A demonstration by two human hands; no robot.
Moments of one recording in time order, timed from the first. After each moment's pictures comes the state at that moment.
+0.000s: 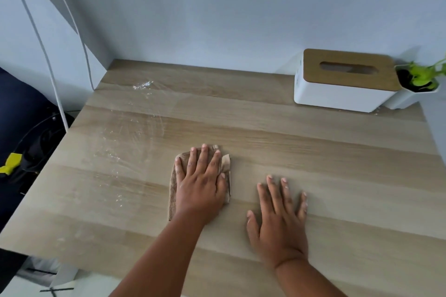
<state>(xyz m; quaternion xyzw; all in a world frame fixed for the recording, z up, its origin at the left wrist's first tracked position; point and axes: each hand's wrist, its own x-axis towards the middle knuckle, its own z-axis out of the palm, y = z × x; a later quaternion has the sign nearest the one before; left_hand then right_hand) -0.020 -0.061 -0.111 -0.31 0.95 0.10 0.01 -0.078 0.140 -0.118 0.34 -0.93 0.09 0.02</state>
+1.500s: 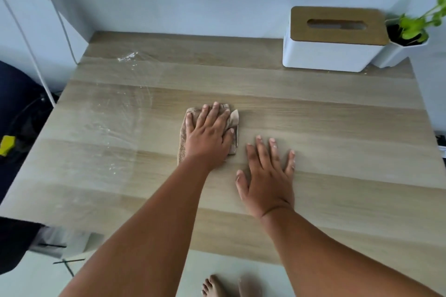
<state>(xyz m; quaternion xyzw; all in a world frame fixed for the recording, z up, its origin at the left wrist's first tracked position) -0.066 -0.053 -0.111 -0.25 0.96 0.12 -0.01 -0.079 0.139 -0.110 0.33 -0.94 0.08 -0.07</state>
